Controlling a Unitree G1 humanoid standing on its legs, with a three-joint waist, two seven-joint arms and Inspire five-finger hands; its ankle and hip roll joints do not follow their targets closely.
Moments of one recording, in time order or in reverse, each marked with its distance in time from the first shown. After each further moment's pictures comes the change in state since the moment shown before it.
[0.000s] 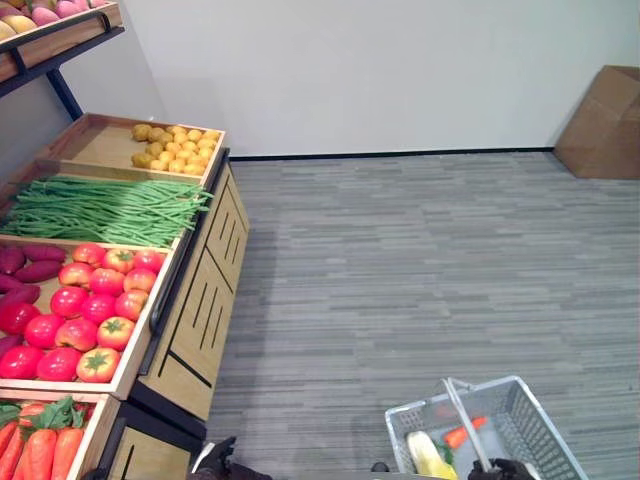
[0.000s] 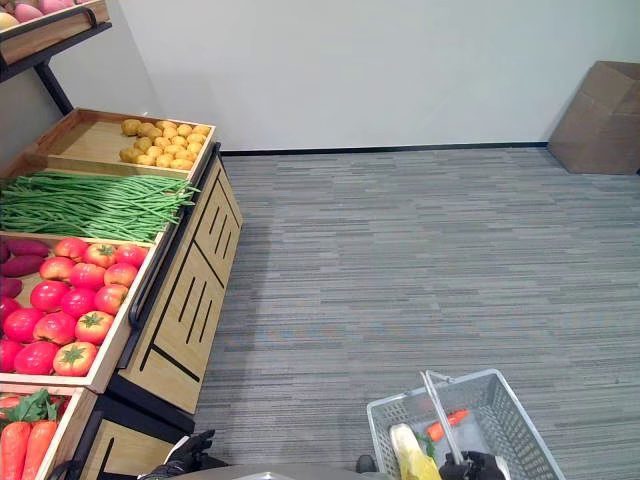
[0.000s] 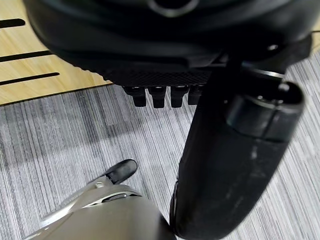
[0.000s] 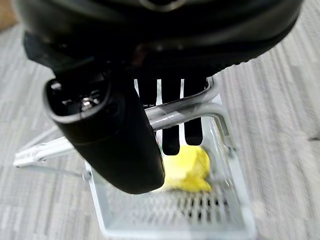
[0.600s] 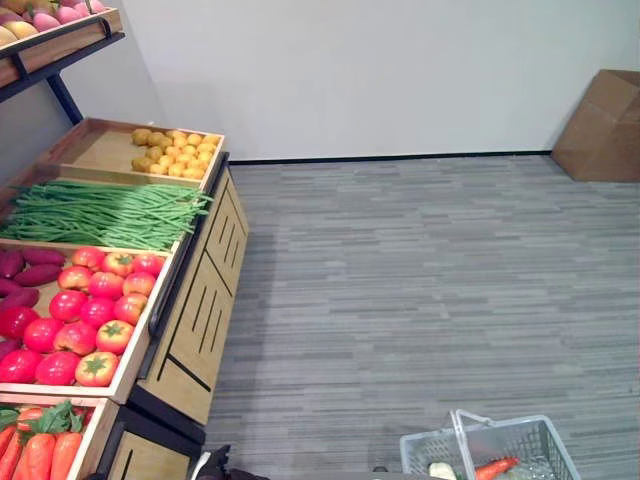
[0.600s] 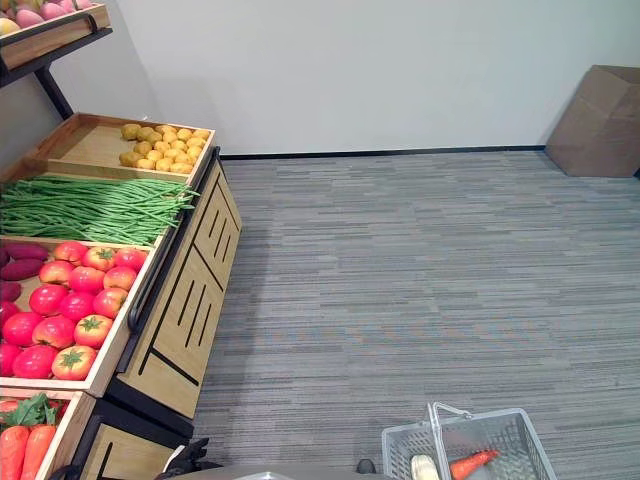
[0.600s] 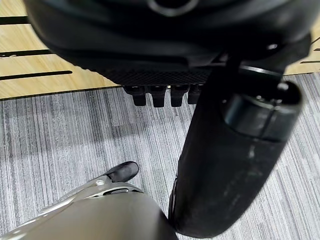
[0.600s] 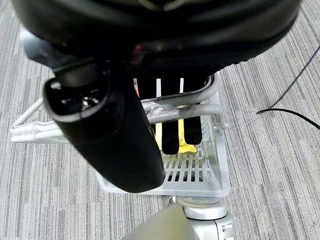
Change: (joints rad) left arm -0.002 -0.026 0.033 0.039 -0.045 0.009 0.026; right arm 0.028 0.058 0.003 0.086 0.029 -0.003 0.014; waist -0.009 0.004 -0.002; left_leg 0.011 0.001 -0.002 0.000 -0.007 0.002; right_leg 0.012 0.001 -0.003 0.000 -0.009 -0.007
